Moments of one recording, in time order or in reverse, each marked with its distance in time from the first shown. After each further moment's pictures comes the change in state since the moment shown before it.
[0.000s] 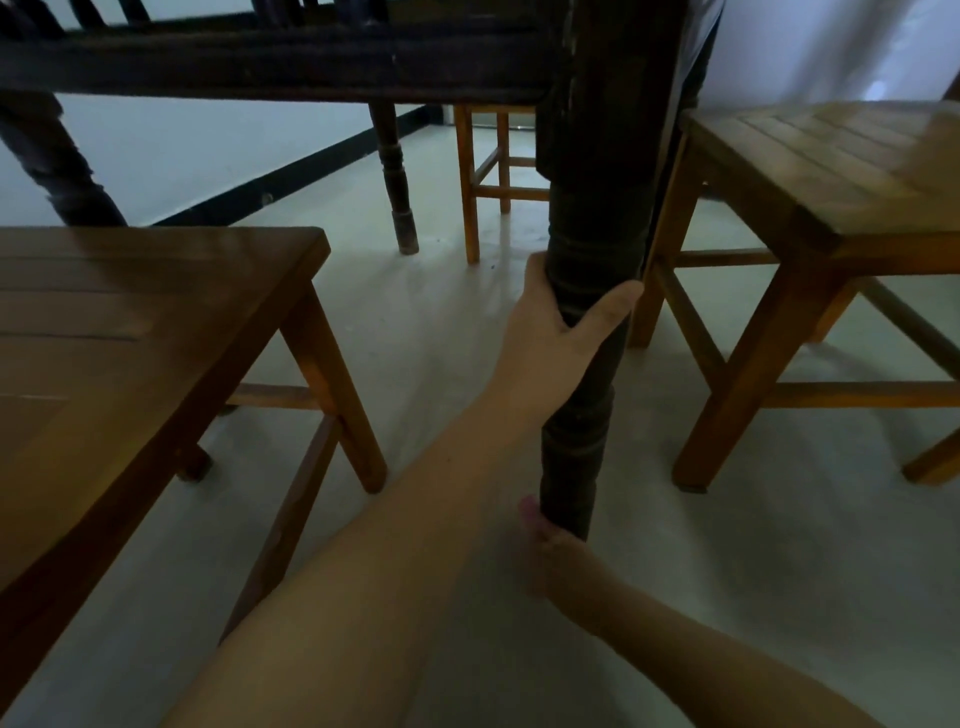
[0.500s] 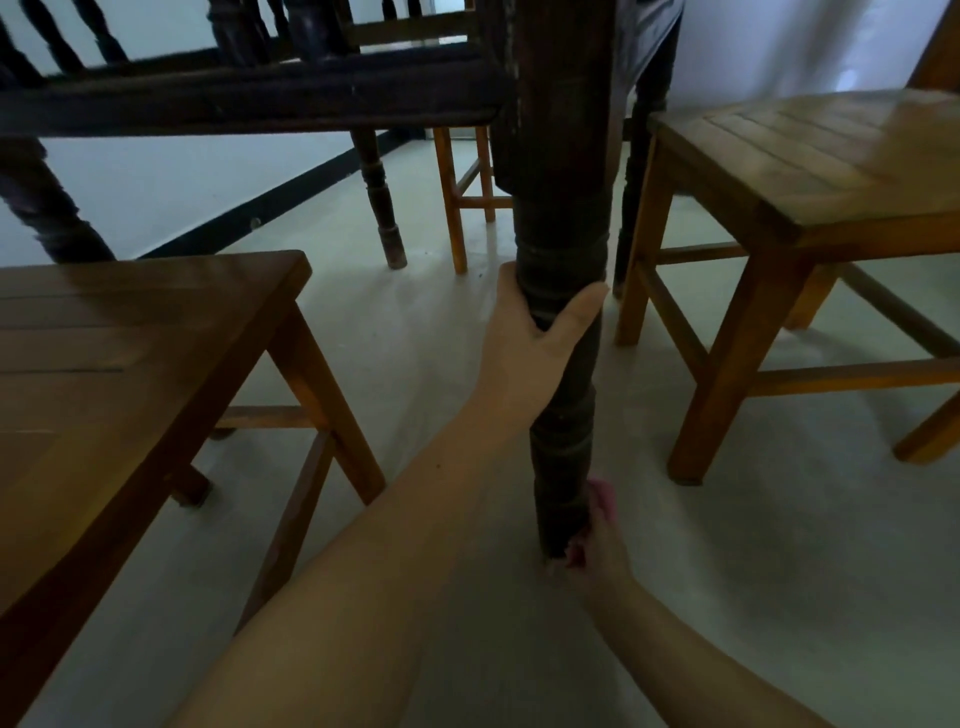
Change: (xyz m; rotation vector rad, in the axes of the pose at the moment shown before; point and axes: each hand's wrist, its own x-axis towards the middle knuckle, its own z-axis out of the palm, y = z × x) left_hand -0.001 0.000 0.005 -0.021 0.041 0.042; right_hand -0.004 0.005 -0.056 2.340 0.186 1.297
